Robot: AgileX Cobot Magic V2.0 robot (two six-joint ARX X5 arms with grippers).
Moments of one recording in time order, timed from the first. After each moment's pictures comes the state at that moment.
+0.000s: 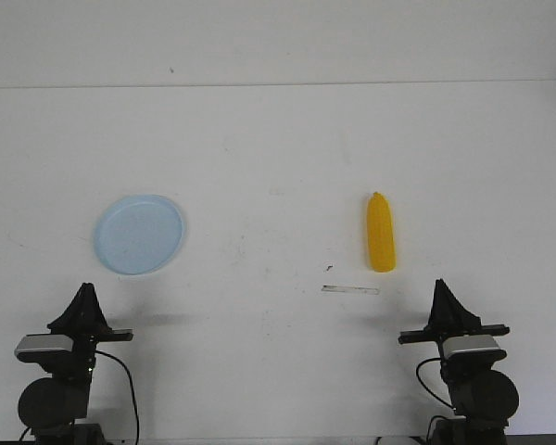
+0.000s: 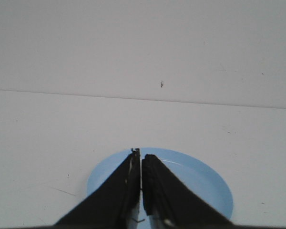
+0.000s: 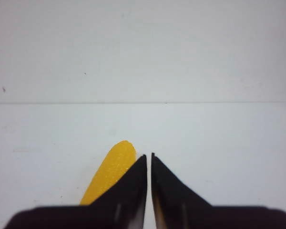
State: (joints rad) left arm 0.00 0.00 0.03 0.21 -0.03 -0.07; right arm 0.03 0.00 0.01 0.06 -0.05 0.05
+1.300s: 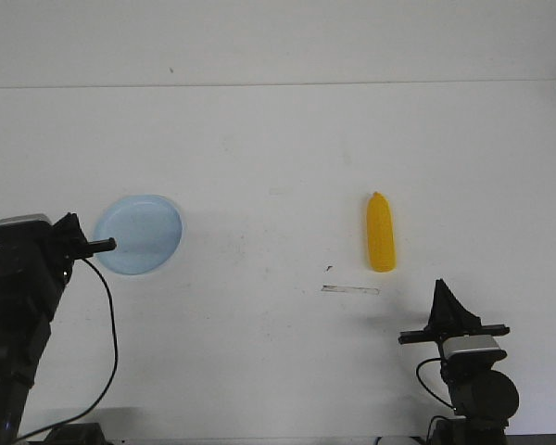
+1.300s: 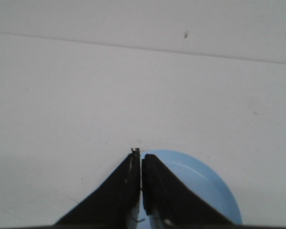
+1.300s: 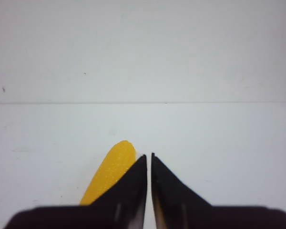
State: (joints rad) left arm 0.04 0.91 0.90 -0.20 -0.08 -0.10; right arm 0.03 0.00 0.01 0.06 -0.05 0.05
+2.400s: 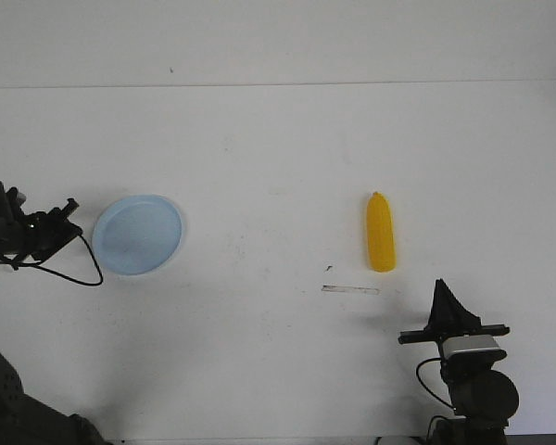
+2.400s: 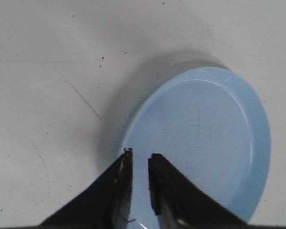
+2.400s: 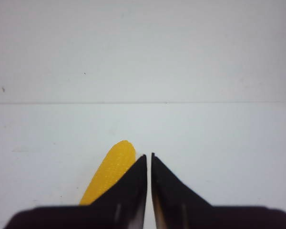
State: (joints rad) left arm 0.40 1.67 1.32 -0.66 0.44 -0.30; right arm 0.03 0.00 0.01 0.06 -0.05 0.05
